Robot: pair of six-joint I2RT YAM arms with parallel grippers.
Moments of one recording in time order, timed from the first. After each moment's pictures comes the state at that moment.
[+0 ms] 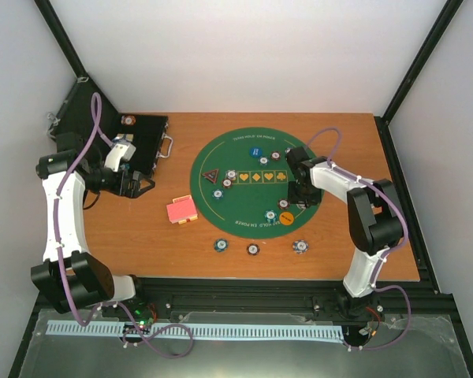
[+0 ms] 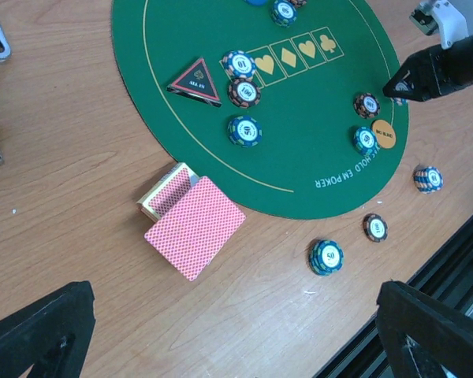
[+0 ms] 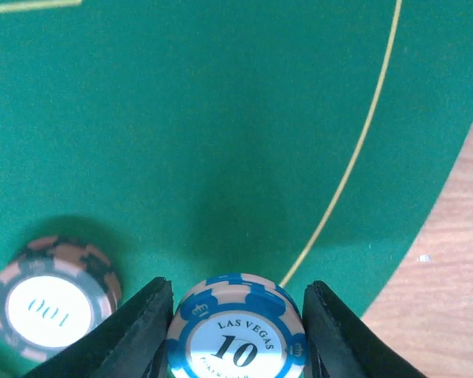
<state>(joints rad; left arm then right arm) 0.33 1.32 1.37 -1.32 0.75 0.58 0.37 1.81 1.20 -0.80 0.14 0.44</state>
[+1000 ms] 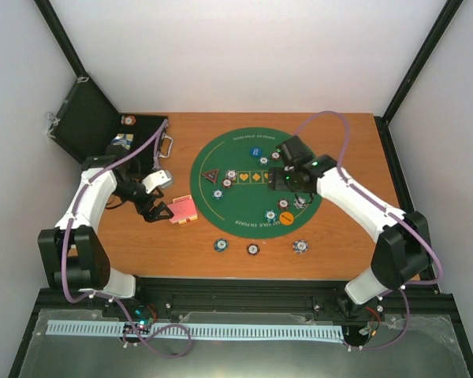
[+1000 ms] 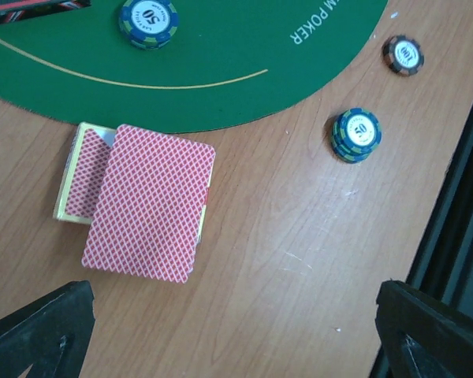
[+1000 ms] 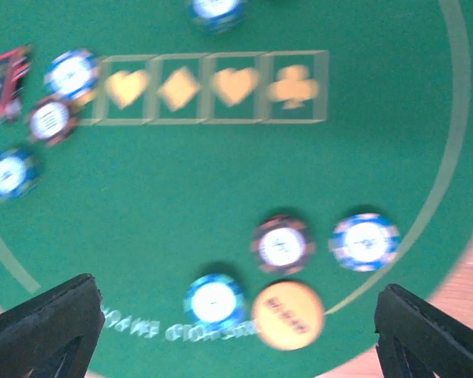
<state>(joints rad) 0.10 1.44 1.16 -1.23 0.62 1.02 0.49 1.54 1.27 -0.80 0.13 0.49</state>
